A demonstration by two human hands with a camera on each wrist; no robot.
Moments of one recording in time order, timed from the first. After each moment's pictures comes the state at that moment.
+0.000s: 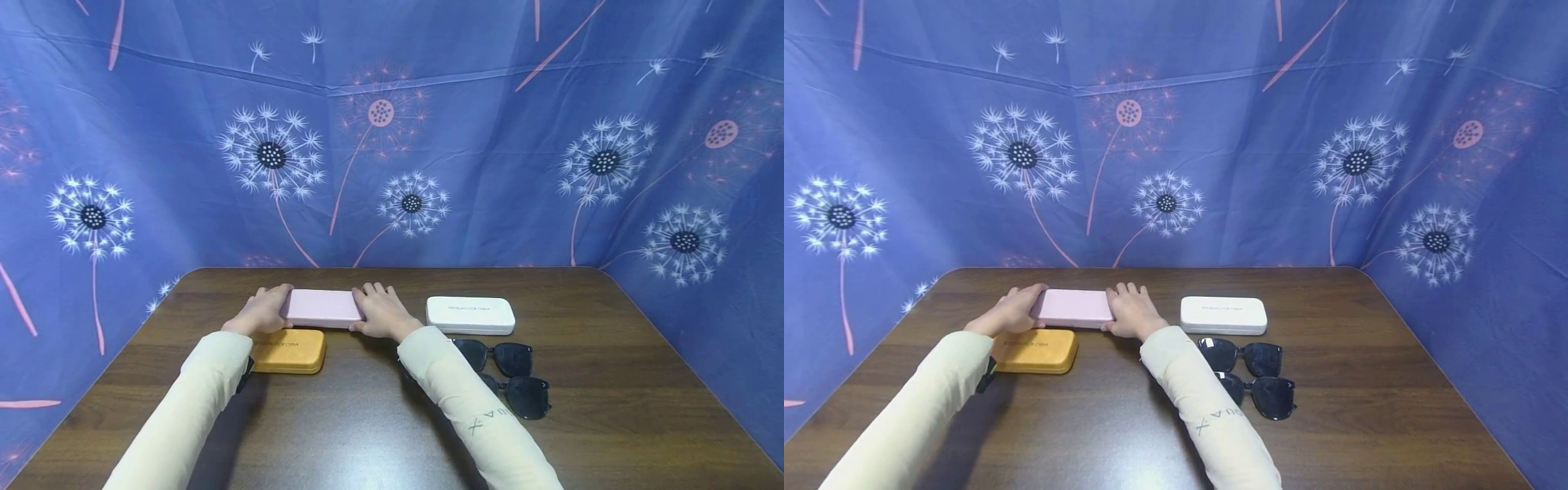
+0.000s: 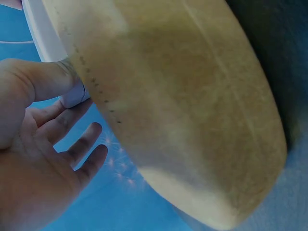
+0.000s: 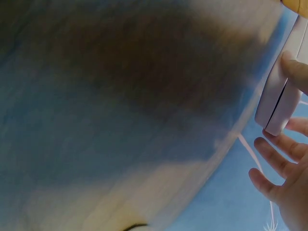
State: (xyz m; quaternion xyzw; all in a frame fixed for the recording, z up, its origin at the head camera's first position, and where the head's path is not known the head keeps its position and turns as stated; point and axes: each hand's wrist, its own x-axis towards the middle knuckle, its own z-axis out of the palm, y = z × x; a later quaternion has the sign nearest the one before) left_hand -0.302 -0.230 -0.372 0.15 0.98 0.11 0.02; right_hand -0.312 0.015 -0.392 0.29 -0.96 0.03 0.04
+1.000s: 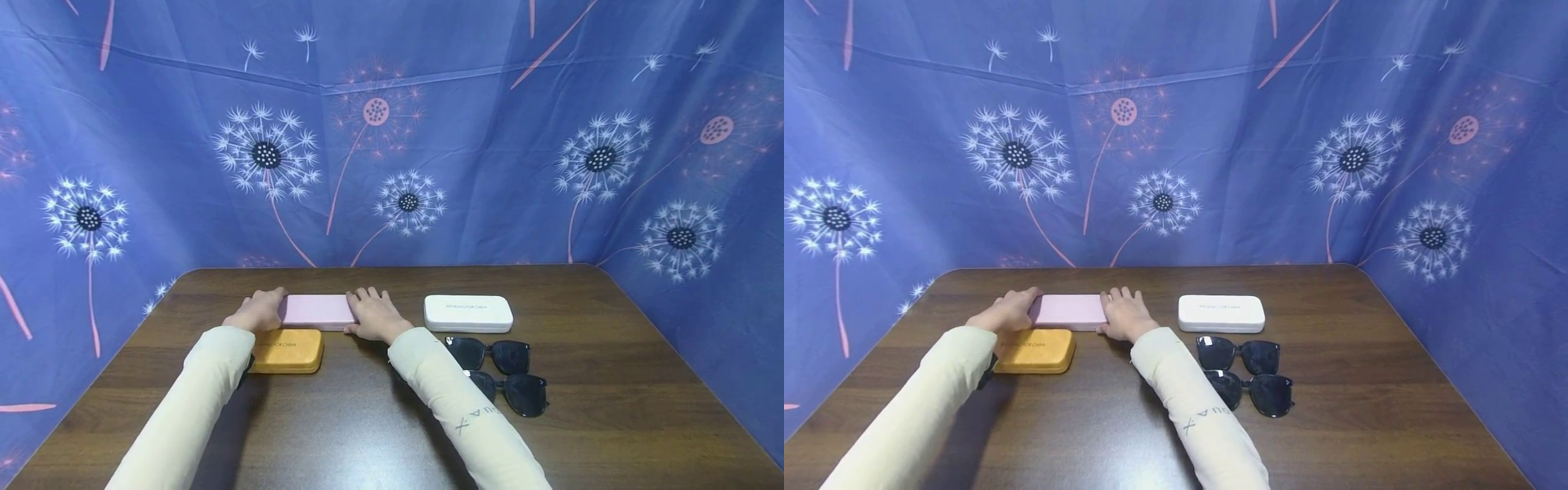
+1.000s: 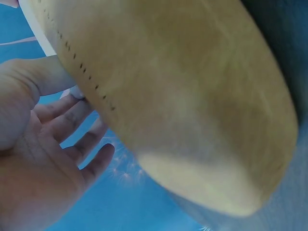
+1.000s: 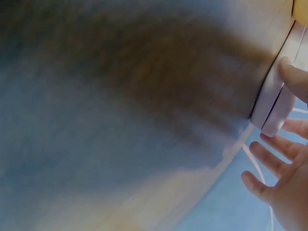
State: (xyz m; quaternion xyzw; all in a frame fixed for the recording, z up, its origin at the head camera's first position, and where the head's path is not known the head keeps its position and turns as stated) left_hand -0.309 -0.228 -0.370 0.10 0.99 0.09 0.10; right_hand -0.312 0.005 -0.402 0.27 -0.96 0.02 0.01
